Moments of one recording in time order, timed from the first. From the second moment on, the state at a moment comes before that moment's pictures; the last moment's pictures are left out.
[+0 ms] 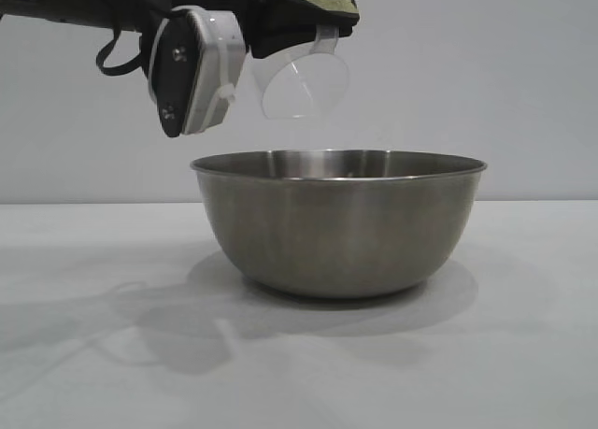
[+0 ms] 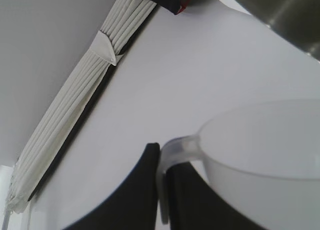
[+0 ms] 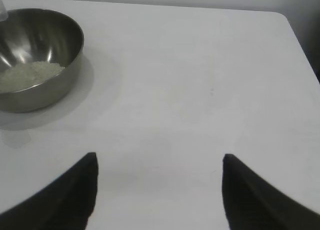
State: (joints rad) left arm -0.44 1.92 -0.87 0.84 -1.14 2.11; right arm 0.00 -0.02 -0.49 0.11 1.15 -0.15
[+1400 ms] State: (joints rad) left arm -0.44 1.92 -0.86 -0.23 -1.14 0.72; right arm 0.00 -0.02 -0.49 0.11 1.15 -0.15
